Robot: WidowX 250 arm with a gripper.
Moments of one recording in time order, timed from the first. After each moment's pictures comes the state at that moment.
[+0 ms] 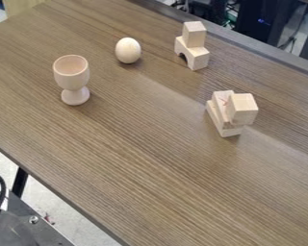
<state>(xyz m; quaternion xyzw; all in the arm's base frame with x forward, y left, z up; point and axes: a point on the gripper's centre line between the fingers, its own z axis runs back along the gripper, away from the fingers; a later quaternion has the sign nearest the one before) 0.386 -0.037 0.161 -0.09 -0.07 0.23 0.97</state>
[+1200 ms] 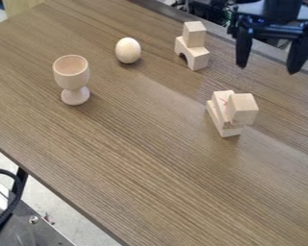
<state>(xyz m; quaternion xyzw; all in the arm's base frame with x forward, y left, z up) 0.343 -0.093 0.131 -0.03 -0.06 0.24 0.97</state>
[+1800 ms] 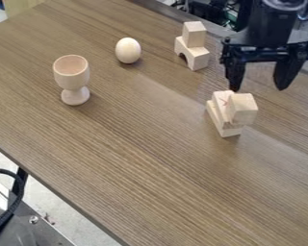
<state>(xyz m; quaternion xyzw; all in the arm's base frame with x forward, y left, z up) 0.335 -0.094 0.109 -0.03 -0.08 0.35 0.93</state>
